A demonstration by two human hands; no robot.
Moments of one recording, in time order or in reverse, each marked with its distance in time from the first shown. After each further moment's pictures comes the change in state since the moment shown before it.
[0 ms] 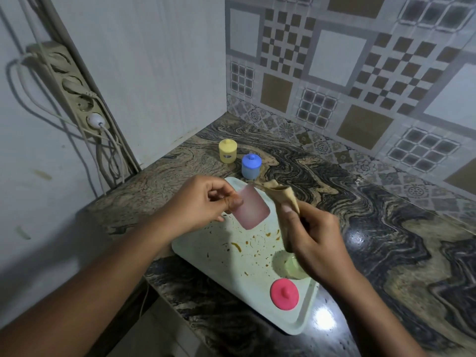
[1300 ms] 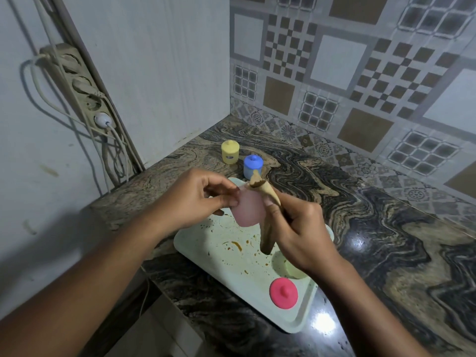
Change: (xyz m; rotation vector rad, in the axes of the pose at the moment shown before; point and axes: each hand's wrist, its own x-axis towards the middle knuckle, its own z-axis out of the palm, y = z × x) left_hand -0.013 0.018 -0.010 0.036 0.019 0.104; right_hand 0.007 -0.021 0.009 0.015 -0.108 -0.118
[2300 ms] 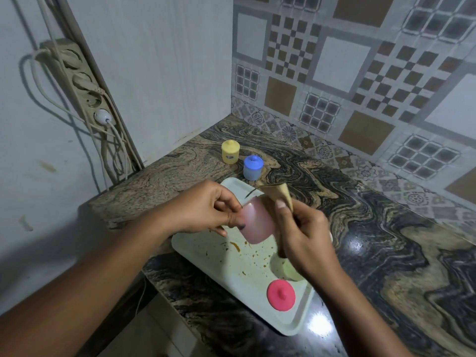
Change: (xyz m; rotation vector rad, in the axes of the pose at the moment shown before) left_hand 0.004 -0.011 0.010 -0.028 -0.282 -0.263; right_hand -0.006 0.019 0.007 0.132 0.154 0.186
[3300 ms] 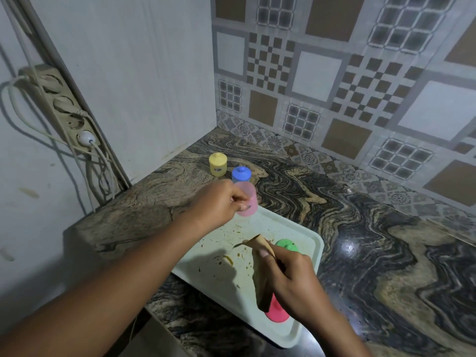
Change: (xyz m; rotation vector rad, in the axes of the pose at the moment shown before) left_hand 0.075 -0.008 0.020 0.523 0.319 0.245; right_hand -0.042 0.013 -0.005 -0.103 -0.193 0.147
